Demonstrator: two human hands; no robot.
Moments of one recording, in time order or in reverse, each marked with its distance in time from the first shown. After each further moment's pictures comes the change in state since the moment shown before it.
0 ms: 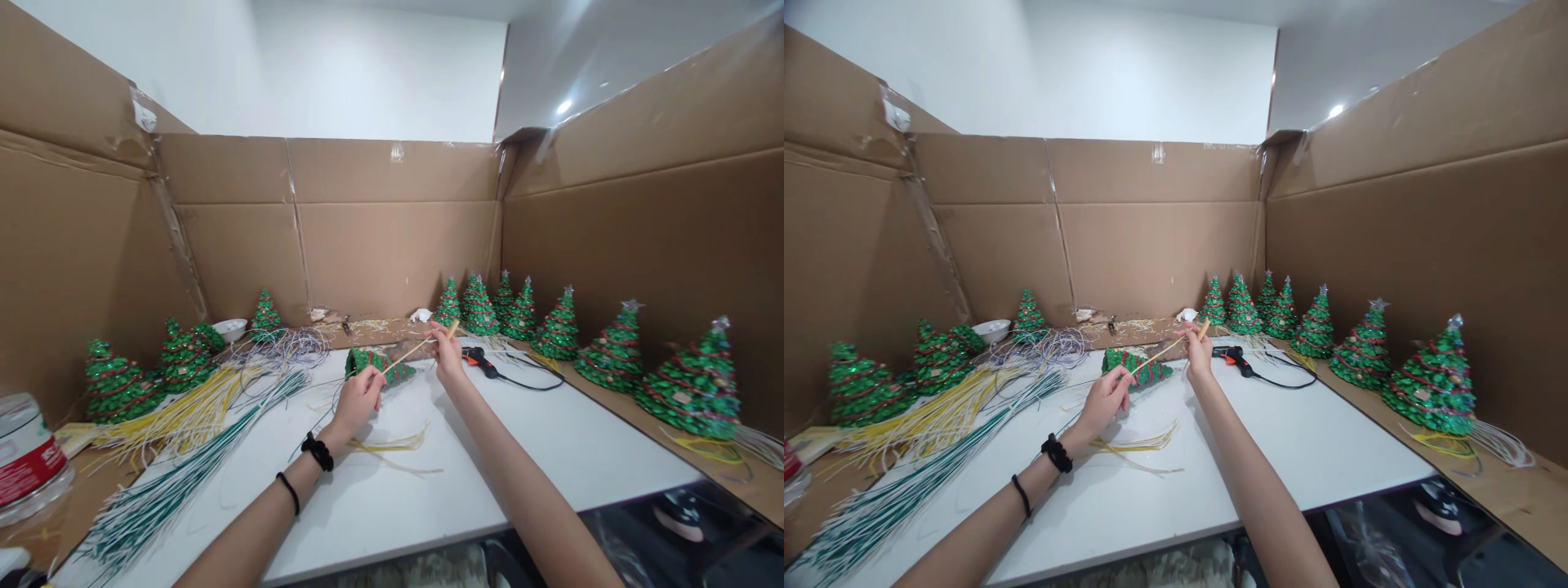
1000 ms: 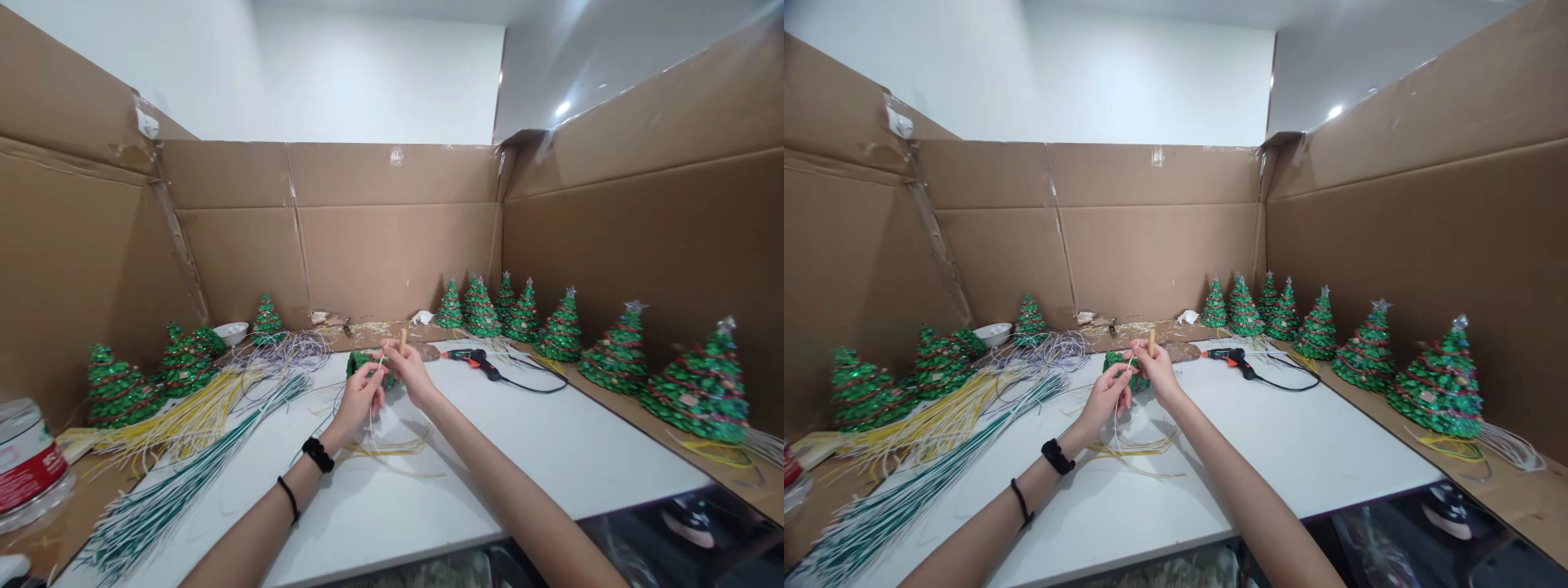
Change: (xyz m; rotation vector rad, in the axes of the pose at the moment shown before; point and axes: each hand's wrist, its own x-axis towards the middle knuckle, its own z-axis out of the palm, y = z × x) left_hand 0.008 0.007 0.002 -0.541 -0.079 -0.129; right_hand -0.061 0.009 0.045 -0.165 -0.480 0.154
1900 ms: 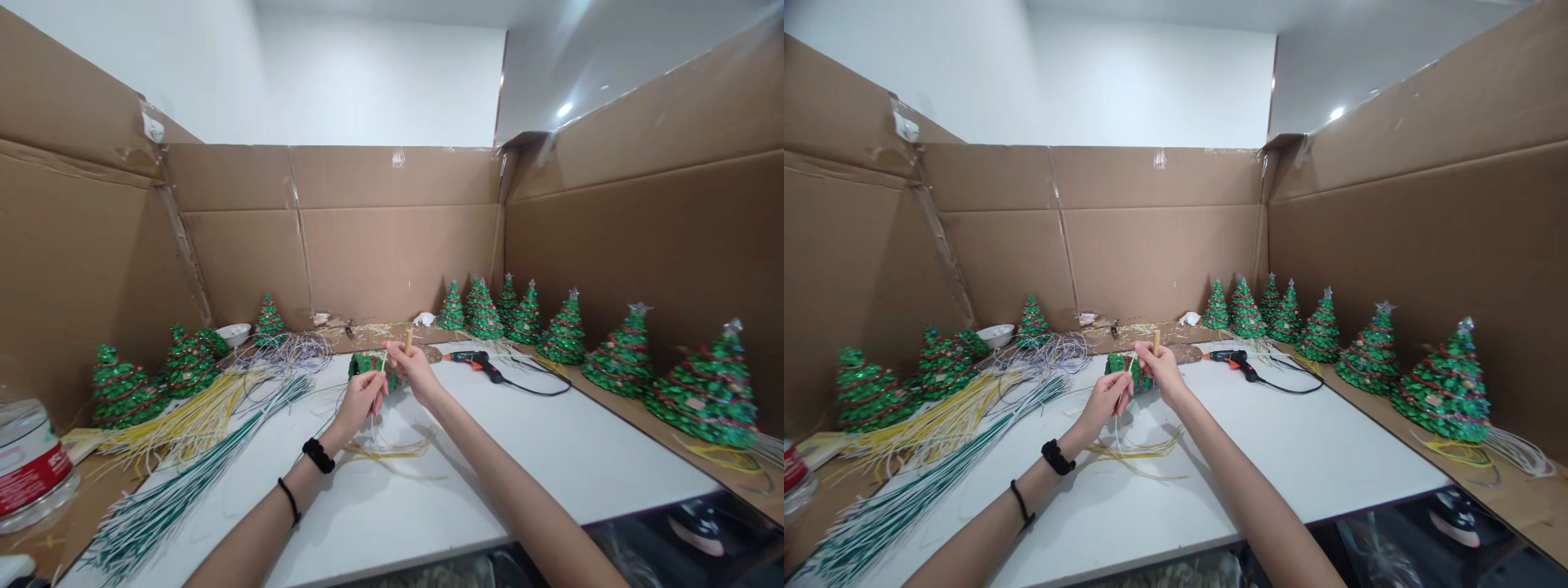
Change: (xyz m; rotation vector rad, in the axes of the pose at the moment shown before) left_hand -0.003 0.006 -0.003 0.099 -0.014 0.039; right_hand 0.002 -0.005 -0.007 -0.013 -0.067 -0.005
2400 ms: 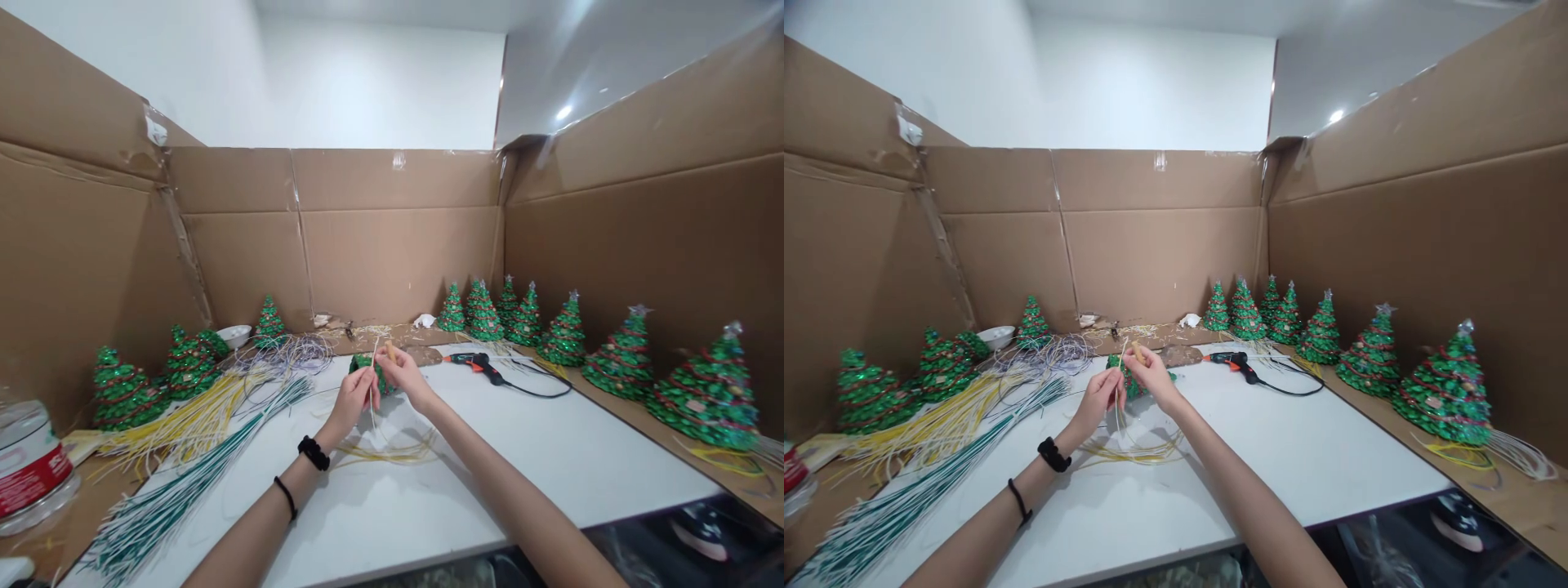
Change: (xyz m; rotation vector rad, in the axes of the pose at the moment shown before) left_hand 0.001 0.001 -0.010 -0.028 0.030 0.079; right_hand 0.001 0.012 0.007 -0.117 -0.128 -0.046
